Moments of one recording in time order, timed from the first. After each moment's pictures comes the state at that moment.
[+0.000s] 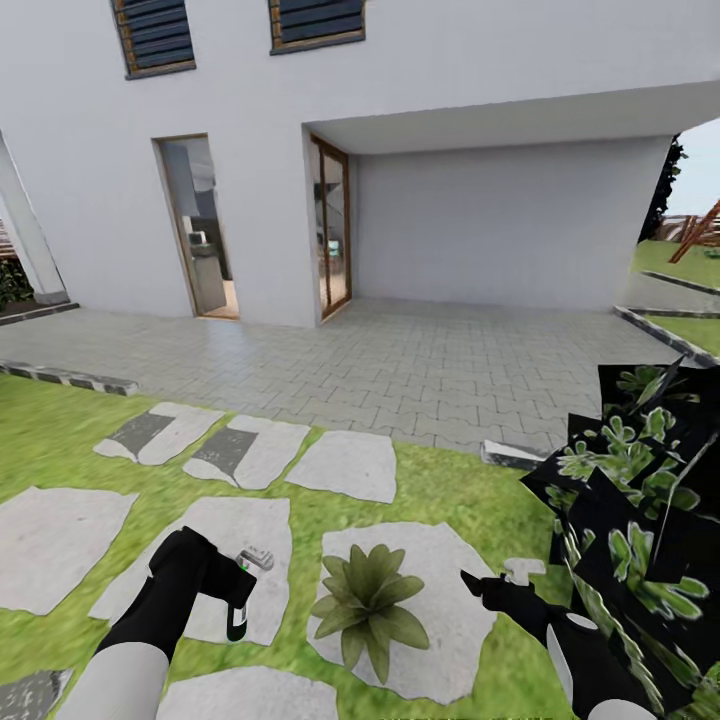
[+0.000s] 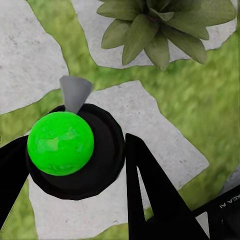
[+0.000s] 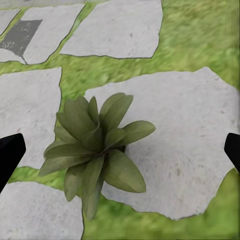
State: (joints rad) left arm -0.57 -0.05 0.27 -0.94 -1.02 0.71 -0.98; right arm -0.50 -0.01 -0.56 -0.60 0.32 0.08 0.56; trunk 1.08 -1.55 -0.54
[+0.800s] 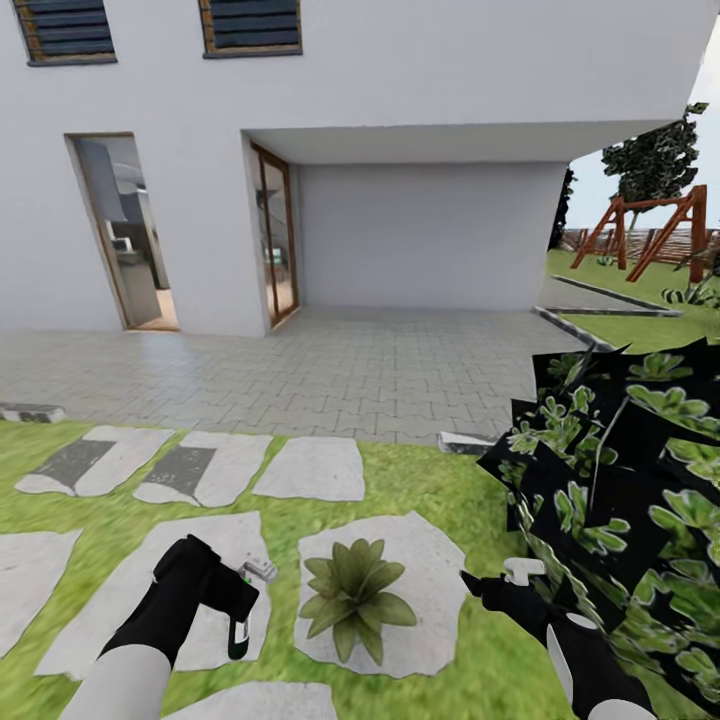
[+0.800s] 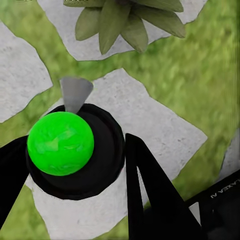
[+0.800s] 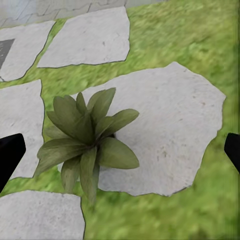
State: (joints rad) left arm -0.57 -0.05 0.27 -0.88 -1.02 0.71 -0.98; right arm -0.50 -0.01 -0.56 -0.60 0.32 0.08 0.56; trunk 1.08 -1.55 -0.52
